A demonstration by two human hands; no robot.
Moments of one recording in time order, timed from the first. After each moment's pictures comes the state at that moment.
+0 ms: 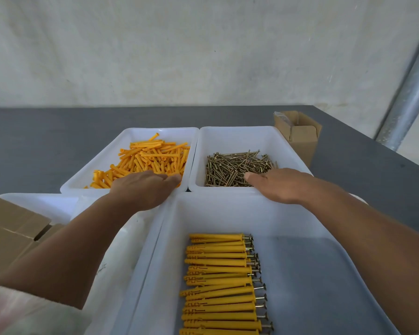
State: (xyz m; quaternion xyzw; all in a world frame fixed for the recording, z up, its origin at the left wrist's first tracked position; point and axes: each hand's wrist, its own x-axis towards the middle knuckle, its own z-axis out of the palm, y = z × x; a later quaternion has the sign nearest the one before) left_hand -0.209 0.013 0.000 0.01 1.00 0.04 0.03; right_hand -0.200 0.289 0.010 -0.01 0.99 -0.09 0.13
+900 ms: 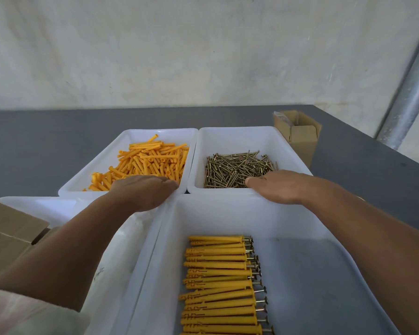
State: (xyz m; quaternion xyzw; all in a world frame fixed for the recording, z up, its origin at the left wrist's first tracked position) left_hand -0.214 0.012 0.003 0.04 1.00 0.03 0.08; right_hand -0.206 0.291 0.009 -0.04 0.98 -0.12 0.15
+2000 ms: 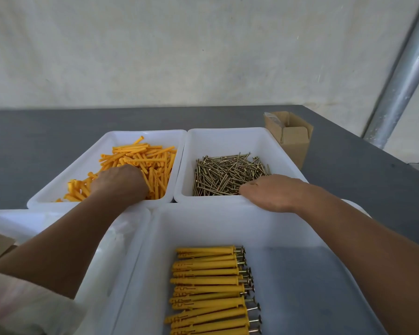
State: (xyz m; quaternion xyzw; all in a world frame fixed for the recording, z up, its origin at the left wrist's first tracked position) left_hand -0.261 0.004 -0.011 -0.10 0.99 0.05 -0.04; right_hand -0.211 0.294 0.003 -0.06 0.98 -0.11 0.14
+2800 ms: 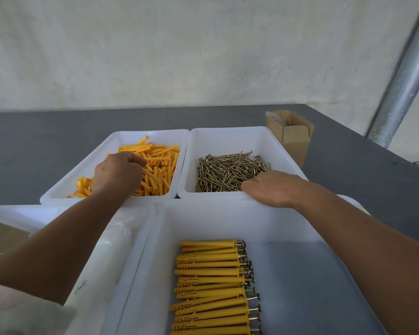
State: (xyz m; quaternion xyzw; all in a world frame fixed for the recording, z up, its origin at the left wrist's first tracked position) left_hand -0.233 0.008 0.005 -0.14 0.92 0.33 -0.18; right_hand -0.208 0.293 0.004 -0.06 0.99 -0.12 0.11
